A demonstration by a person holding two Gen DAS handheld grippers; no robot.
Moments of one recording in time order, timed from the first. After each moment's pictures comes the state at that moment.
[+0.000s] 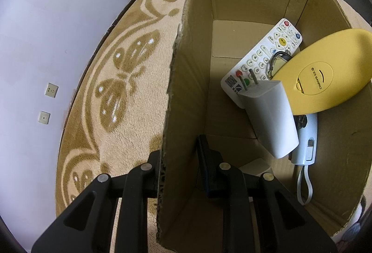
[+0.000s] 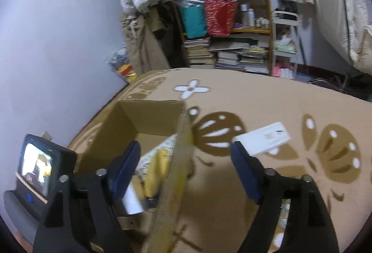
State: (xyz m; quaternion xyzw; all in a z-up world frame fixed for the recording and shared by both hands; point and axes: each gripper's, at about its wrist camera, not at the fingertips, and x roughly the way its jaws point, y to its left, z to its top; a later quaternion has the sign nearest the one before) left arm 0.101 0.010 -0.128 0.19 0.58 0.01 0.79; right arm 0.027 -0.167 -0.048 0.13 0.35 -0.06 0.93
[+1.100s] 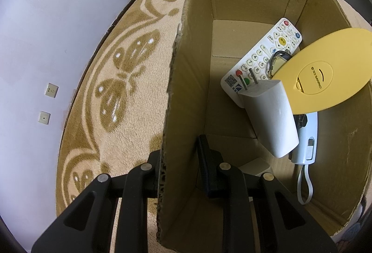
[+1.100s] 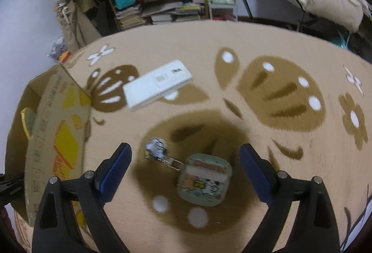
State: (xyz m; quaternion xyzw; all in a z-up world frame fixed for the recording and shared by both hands) left arm 0.100 0.010 -0.126 0.19 0.58 0.01 0.79; right arm -0.018 -0.284 -0.127 0.19 0.46 -0.19 0.85
